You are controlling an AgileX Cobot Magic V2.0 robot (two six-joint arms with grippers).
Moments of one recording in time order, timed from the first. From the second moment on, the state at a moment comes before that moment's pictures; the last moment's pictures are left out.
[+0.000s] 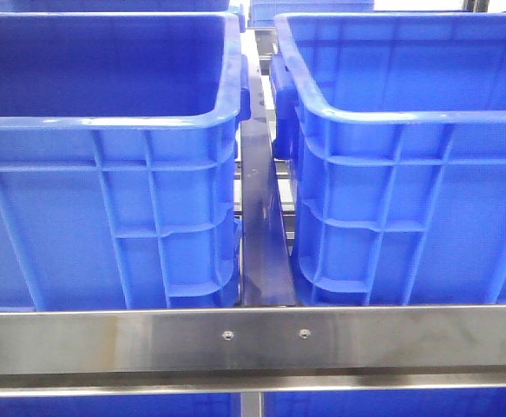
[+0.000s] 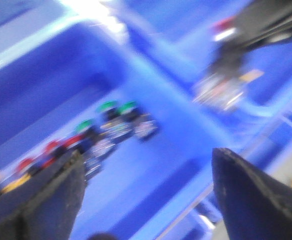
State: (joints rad) left arm -0.82 0.92 -1.17 0.32 0.90 -0.20; right arm 0.22 1.38 -1.00 1.61 1.00 -0.79
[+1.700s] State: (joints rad) left arm -0.25 0.41 -0.77 0.36 0.79 -0.34; right arm -0.06 2.03 -1.29 1.78 0.71 -0.80
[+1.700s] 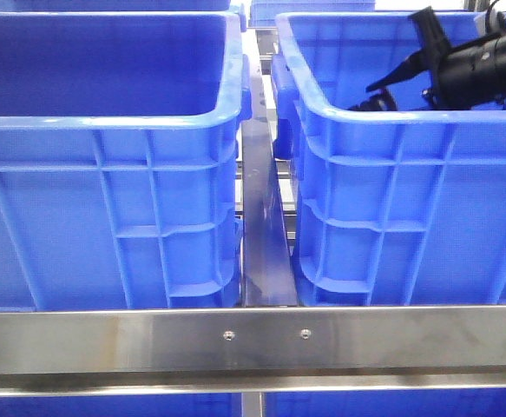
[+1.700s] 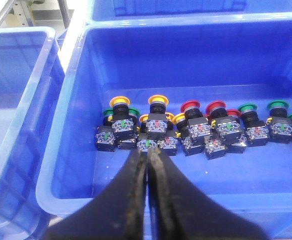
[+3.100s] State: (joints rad) left arm -0.25 0.41 -0.77 0.36 0.79 -0.34; right arm -0.06 2.05 -1.30 1.81 0.53 -0.92
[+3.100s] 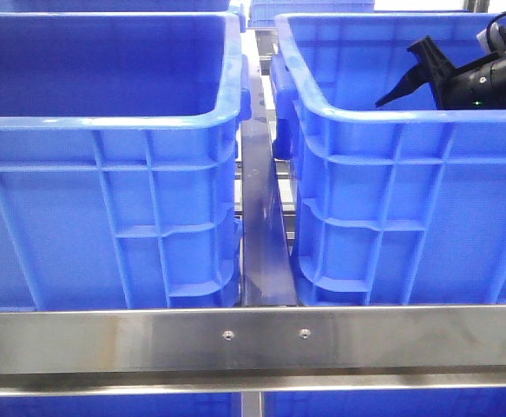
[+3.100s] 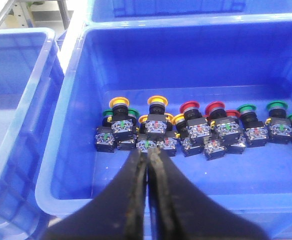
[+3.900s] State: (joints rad) left arm -0.25 0.41 -0.77 0.36 0.79 -0.34; right arm -0.06 1.70 -1.14 1.63 0.34 -1.09
